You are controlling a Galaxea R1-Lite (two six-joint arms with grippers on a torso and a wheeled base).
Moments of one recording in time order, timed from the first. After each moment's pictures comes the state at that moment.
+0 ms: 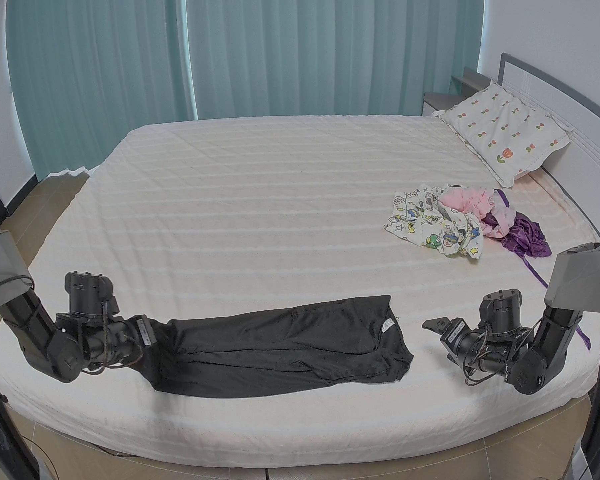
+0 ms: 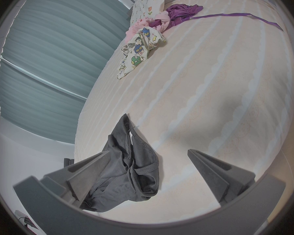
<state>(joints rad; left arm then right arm) -0.04 2.00 -0.50 -0.81 -0.04 -0.41 0.26 2.24 -0.48 -1.12 0.01 1.00</state>
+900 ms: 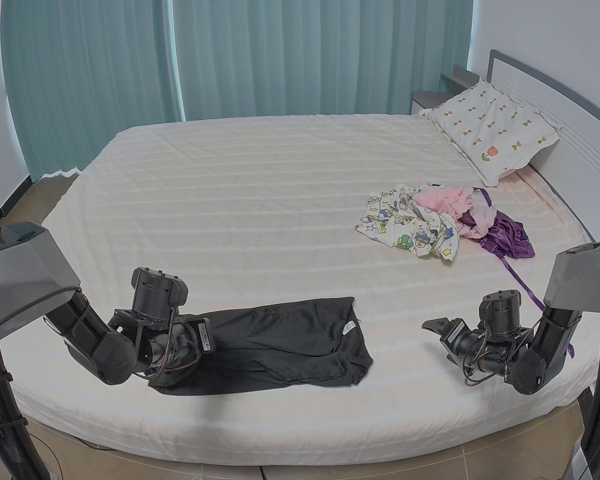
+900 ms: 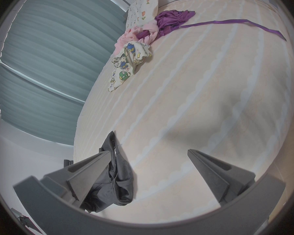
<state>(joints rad) -0.35 2.05 -0.67 -0.64 0.15 -0.47 0.26 2.24 -0.48 -1.12 0.01 1.00</state>
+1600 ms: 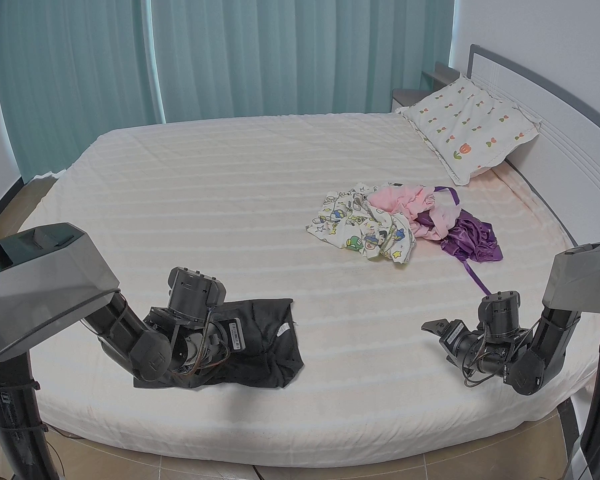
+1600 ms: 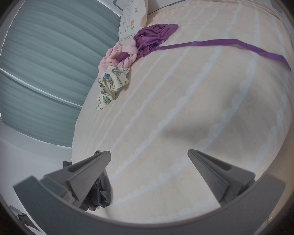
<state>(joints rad) -0.44 2.15 -0.82 -0.58 0.18 -0.49 0.26 2.25 -0.48 -1.12 0.01 1.00</state>
